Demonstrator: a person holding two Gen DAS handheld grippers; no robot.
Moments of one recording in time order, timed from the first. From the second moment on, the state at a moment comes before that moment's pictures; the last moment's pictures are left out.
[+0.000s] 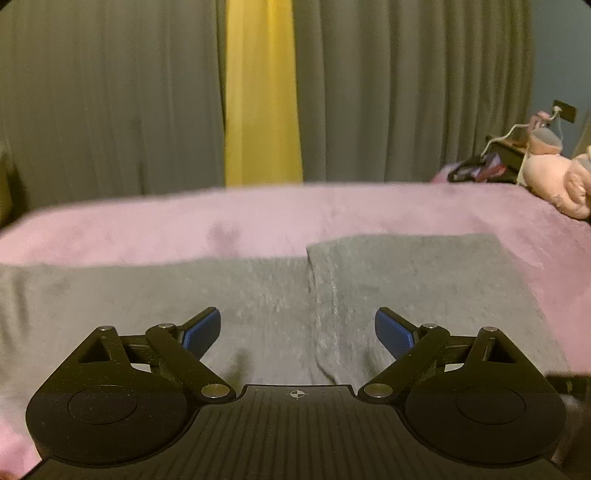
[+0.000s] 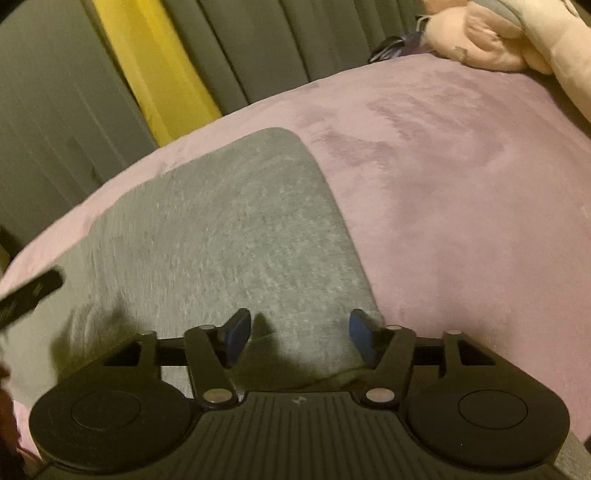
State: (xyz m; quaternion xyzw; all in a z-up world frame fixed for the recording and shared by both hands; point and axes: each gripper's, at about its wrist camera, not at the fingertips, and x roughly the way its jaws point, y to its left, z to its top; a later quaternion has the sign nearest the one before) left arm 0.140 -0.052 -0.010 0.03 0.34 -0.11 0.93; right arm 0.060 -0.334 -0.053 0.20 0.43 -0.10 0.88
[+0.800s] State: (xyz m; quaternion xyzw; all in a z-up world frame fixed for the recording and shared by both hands) left arm 0.170 0.014 -0.016 -0.02 0.38 -0.08 0.92; right arm 0.065 -0.339 -0.061 0.24 0.42 -0.08 0.87
